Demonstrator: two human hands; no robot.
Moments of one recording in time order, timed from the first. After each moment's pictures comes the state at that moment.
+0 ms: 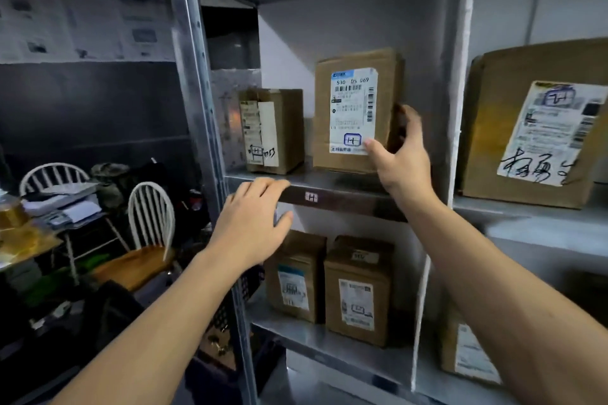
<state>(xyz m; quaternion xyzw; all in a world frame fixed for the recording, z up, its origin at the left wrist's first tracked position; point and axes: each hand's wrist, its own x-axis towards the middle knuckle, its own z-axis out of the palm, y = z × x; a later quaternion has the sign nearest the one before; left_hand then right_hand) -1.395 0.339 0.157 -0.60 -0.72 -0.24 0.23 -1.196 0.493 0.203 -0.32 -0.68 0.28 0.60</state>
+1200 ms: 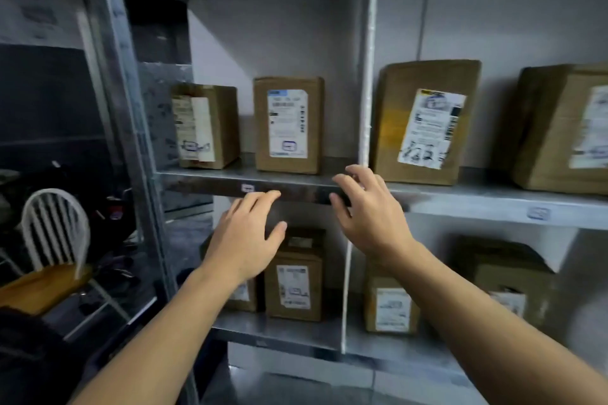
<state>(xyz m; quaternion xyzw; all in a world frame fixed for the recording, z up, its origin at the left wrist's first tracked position) -1.323 0.350 0.121 -0.67 -0.64 -0.35 0.15 -1.105 0.412 0.148 -0.37 -0.81 -0.14 0.43</state>
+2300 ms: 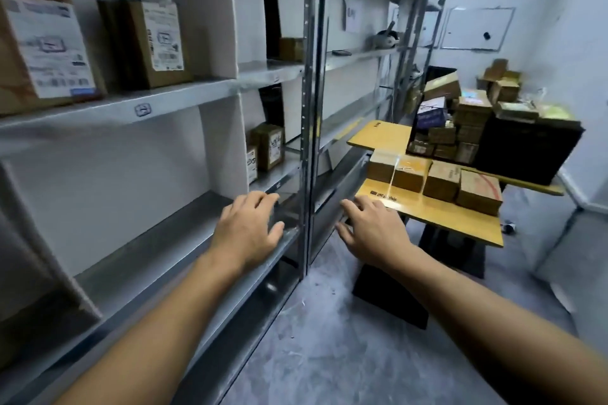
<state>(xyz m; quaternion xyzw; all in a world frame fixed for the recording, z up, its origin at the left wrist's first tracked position) -0.556 0.289 0.029 -0.96 -0.17 -0.22 -0.06 -0.404 0.100 0.013 -0.90 -0.40 -0.15 0.05</state>
